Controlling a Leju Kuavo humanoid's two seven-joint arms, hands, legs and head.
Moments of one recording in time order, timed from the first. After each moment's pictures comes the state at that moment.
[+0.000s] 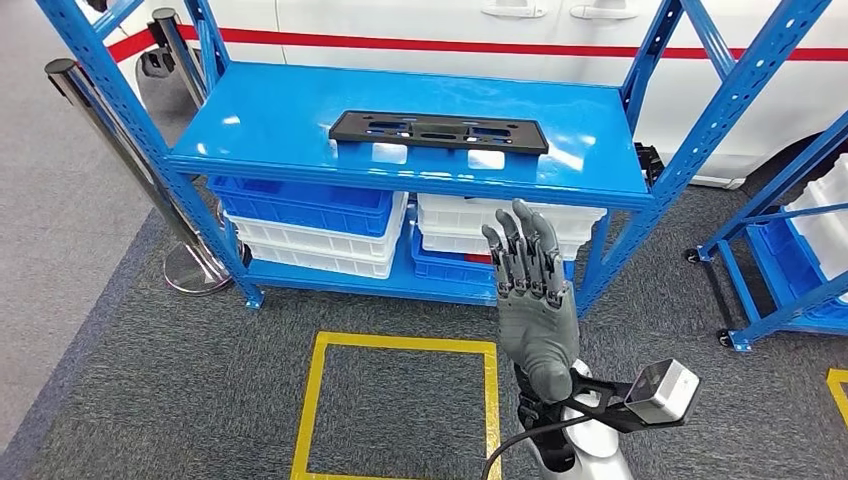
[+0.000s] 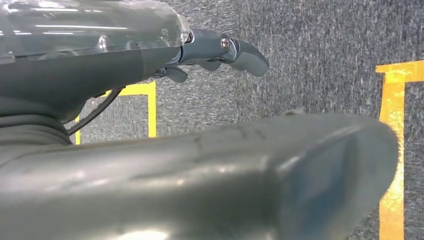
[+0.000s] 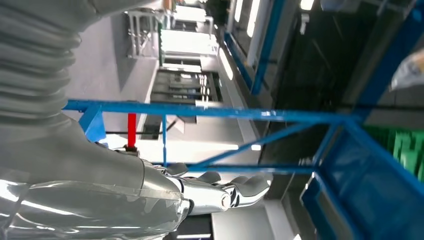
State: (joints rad) left arm -0.10 -0.13 0.98 -0.22 -1.07 0.11 -0.04; right arm -0.11 0.12 0.32 -1.69 -0.14 0.33 -0.65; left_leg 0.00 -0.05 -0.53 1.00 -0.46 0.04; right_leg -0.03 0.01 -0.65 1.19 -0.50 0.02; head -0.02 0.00
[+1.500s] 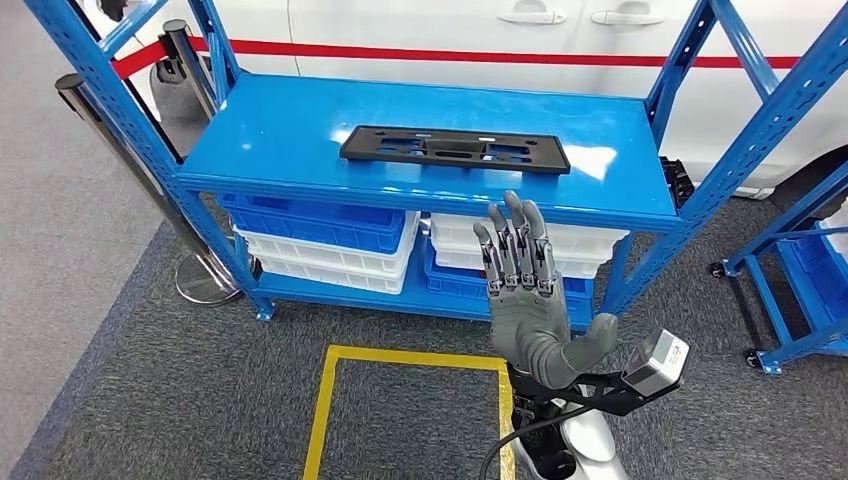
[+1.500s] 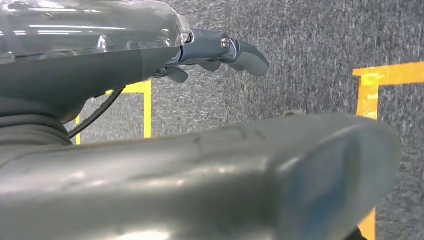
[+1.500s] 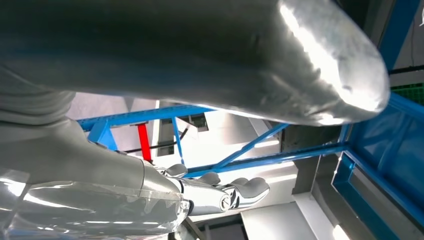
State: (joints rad) left arm -0.12 -0.15 1.00 -0.21 -1.12 0.13 -0.01; right arm -0.08 0.11 0.36 -1.73 -0.26 0.26 -0.51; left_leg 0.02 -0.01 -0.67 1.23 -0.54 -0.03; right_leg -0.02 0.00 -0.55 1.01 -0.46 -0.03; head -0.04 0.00
